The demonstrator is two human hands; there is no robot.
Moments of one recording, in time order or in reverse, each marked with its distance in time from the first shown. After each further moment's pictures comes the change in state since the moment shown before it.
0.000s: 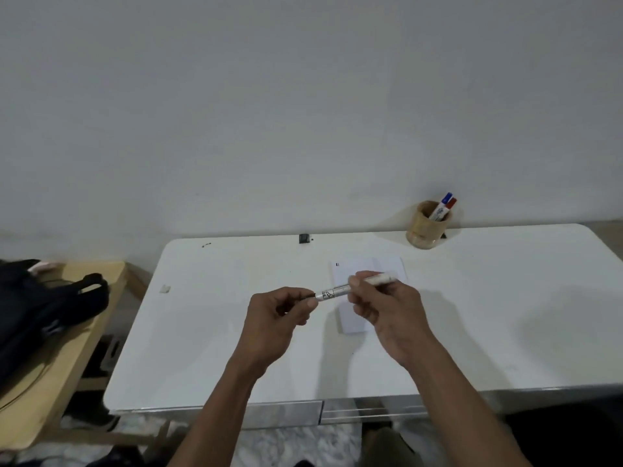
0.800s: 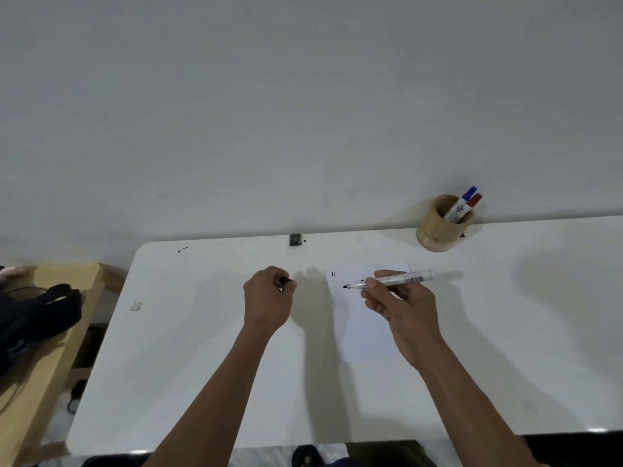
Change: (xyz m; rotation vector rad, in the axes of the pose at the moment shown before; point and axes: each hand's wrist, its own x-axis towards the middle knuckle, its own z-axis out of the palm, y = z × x) left_hand 0.145 -0.046 0.026 0.590 0.248 -0.117; right_hand 0.110 0.014 -0.047 -0.017 0.163 -0.003
